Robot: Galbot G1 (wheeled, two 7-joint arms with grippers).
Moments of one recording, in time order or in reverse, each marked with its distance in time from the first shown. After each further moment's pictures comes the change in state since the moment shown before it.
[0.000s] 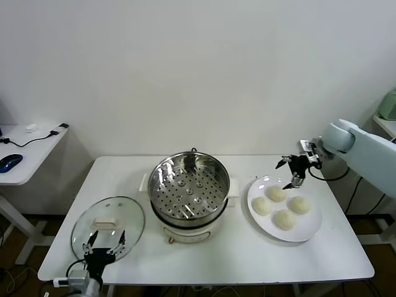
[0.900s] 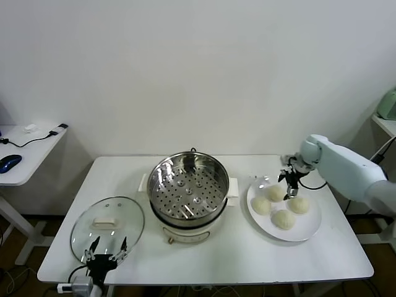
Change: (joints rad) left arm 0.015 -0.012 0.006 0.033 0.032 -0.030 -0.003; right arm -0.216 0.258 0.147 -0.373 -0.125 -0.035 0.075
